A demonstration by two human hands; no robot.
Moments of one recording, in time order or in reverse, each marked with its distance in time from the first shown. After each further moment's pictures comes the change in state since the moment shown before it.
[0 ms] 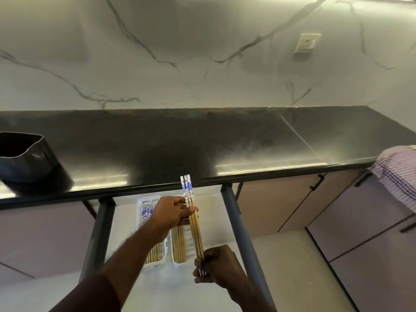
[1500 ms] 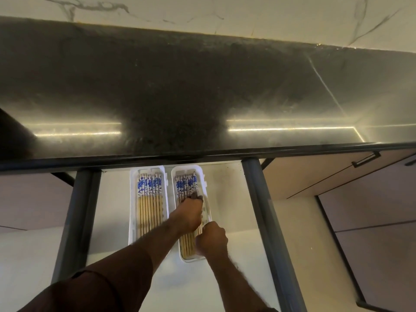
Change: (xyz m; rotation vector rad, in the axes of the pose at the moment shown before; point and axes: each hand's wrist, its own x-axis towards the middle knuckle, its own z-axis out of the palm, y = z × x) left_hand 0.164 -0.165 0.013 1.022 -0.292 0.001; right_hand 0.190 0.029 0.056 -0.718 0.277 0.223
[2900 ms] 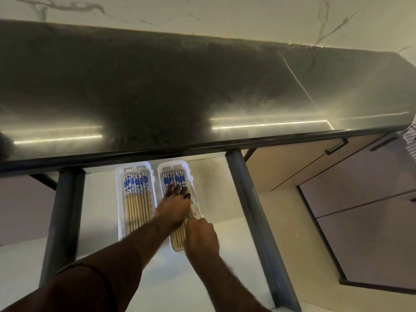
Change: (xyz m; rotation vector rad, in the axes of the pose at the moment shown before) left_hand -0.011 -0.013 0.009 0.566 0.185 0.204; right_hand -0.042 0.008 -0.004 -0.232 0.116 -0.254
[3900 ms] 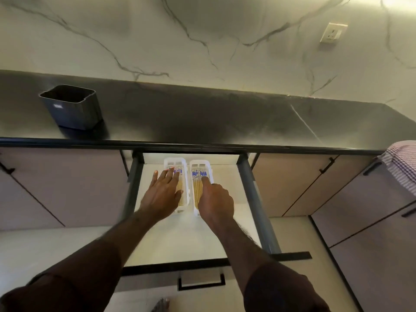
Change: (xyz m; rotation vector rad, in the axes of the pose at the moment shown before) left_hand -0.254 0.030 -0.097 -0.203 0.432 -0.333; right_hand -0.192 -0.020 -0.041 -0.114 0.517 -0.378
